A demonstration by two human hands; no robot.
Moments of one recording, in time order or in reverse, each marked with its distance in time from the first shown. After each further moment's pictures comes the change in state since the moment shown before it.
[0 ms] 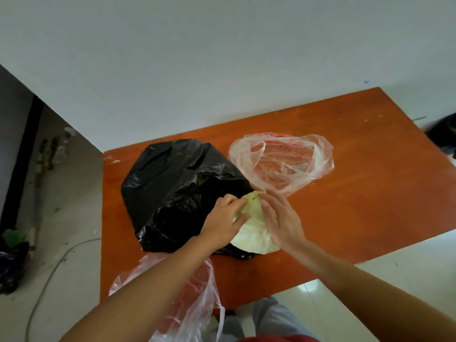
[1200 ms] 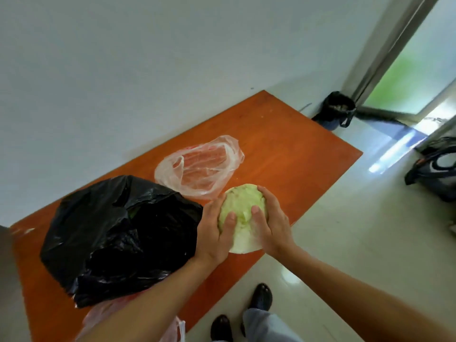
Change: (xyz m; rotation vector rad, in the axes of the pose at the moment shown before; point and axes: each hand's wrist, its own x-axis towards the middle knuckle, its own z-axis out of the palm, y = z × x) left_hand -0.029 0.126 0.058 -0.407 0.167 0.281; right_hand -0.107 0.008 -0.095 0.164 0.461 0.179
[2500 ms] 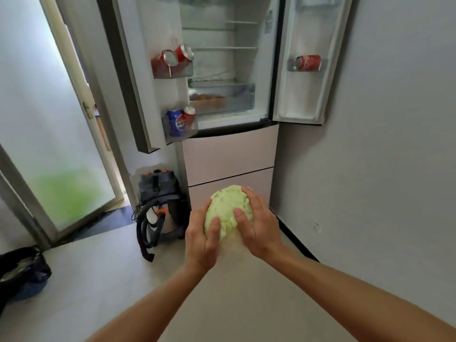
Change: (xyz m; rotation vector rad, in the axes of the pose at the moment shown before) left_hand -0.041 0.546 0.811 -0.568 -0.882 0.806; right_hand -0.134 0.313 -0.817 -0.485 1.161 0.364
